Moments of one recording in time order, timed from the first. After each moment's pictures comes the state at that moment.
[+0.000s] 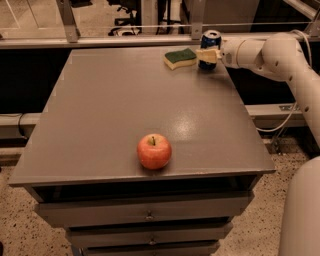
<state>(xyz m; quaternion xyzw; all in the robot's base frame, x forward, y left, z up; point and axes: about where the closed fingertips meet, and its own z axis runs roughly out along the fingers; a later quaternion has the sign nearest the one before) 0.849 -0.202 0.894 -0.28 0.73 0.15 0.60</state>
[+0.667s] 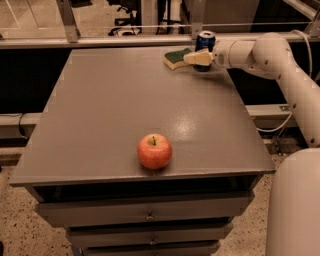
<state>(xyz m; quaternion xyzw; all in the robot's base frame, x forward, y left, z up) 0.861 -0.180 0.881 -0.29 0.74 0.17 0.58</state>
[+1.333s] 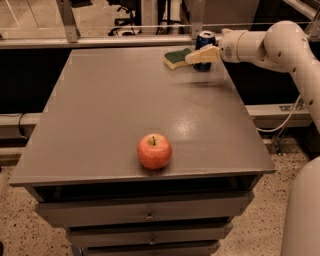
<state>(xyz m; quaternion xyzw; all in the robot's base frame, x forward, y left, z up) 0.831 -0.179 0.915 -0.32 0.73 0.16 0.58</state>
